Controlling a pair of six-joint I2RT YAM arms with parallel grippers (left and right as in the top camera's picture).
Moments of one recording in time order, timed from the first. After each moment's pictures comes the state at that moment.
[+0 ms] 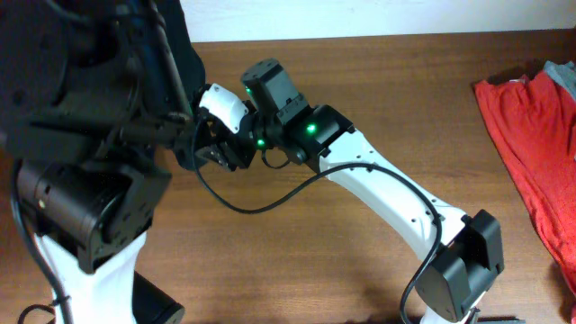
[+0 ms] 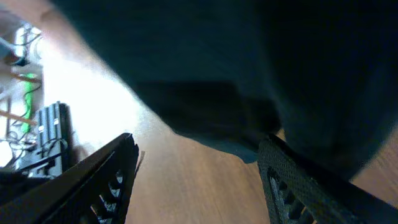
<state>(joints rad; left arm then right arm) -0.64 1.77 2.81 -0.59 -0.90 0.35 0.70 1.88 1.75 -0.54 -0.56 -0.12</state>
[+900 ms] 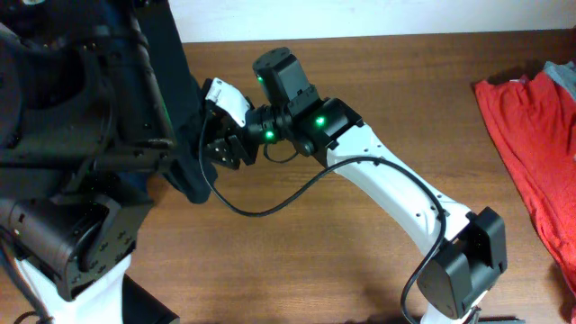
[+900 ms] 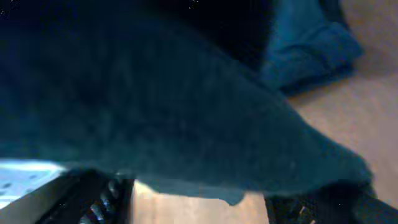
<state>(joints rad) -0.67 1.73 2.81 -0.61 -0.92 0.35 0.65 1.88 1.75 -0.48 -0.87 -0.08</state>
